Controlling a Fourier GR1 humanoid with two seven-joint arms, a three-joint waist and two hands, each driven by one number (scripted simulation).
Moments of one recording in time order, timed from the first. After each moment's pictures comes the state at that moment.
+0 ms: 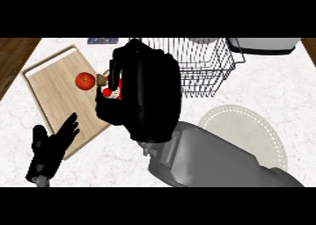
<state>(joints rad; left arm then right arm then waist) 0.06 0.23 -0.04 -1.46 0.08 0.00 0.28 -0.99 -0.01 0.61 -1.55 0.92 -0.35 1.14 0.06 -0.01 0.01</state>
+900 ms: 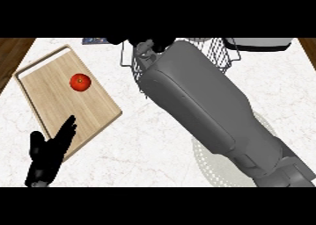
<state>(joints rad) 0.10 0.21 -0.03 -1.50 0.06 0.02 0.25 -1.32 0.00 0.33 -1.04 0.80 -0.40 1.06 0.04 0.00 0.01</state>
